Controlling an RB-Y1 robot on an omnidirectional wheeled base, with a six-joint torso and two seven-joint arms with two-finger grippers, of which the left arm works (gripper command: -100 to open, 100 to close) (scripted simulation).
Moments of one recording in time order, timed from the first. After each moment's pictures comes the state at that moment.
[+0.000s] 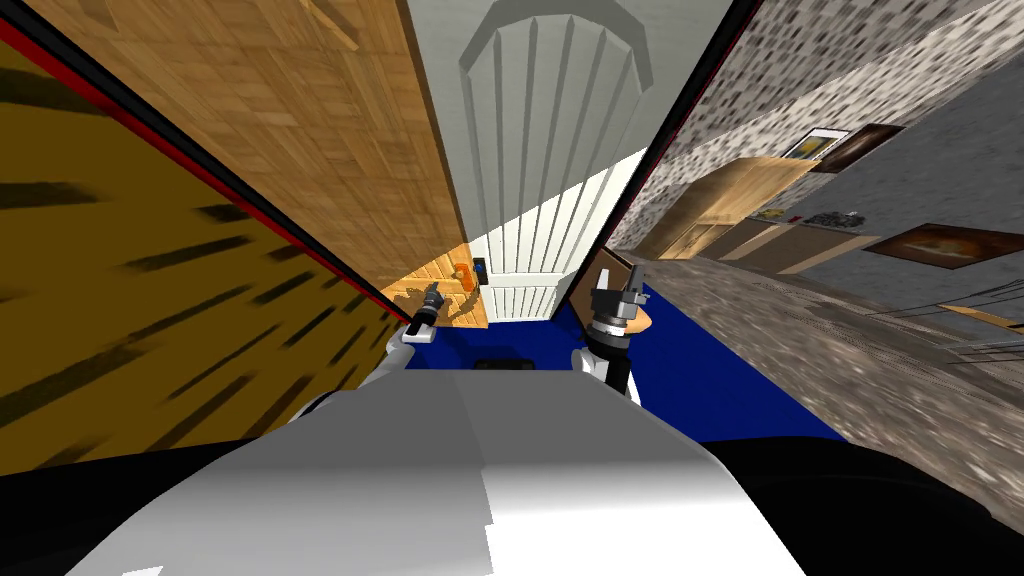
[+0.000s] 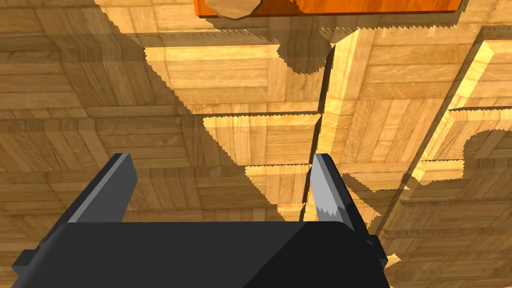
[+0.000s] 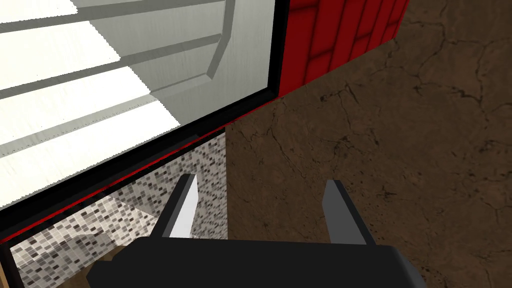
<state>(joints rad) -0.10 0.36 0.03 -1.01 0.07 -0.40 0.28</state>
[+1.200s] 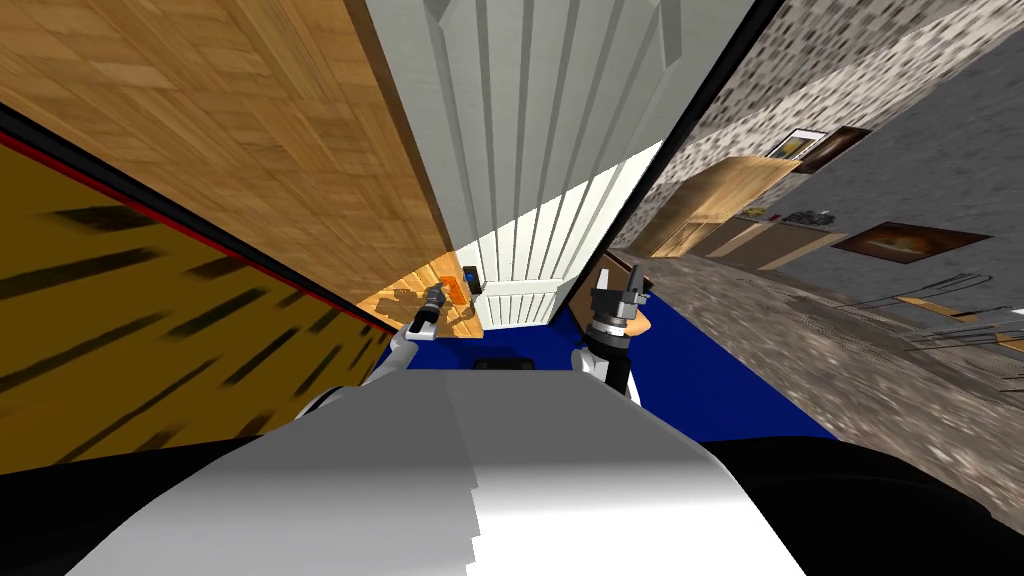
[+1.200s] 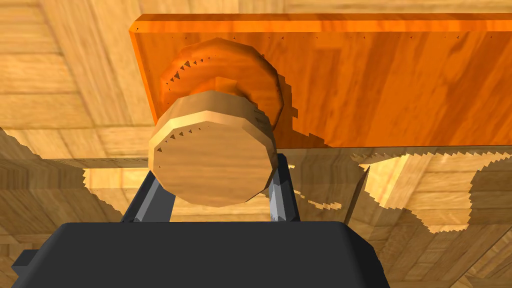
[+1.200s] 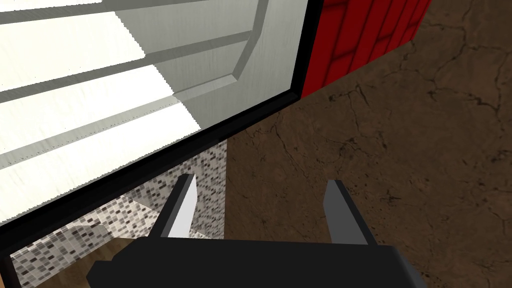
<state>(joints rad) -0.13 0.34 0.03 -1.00 0.07 -0.40 0.26</state>
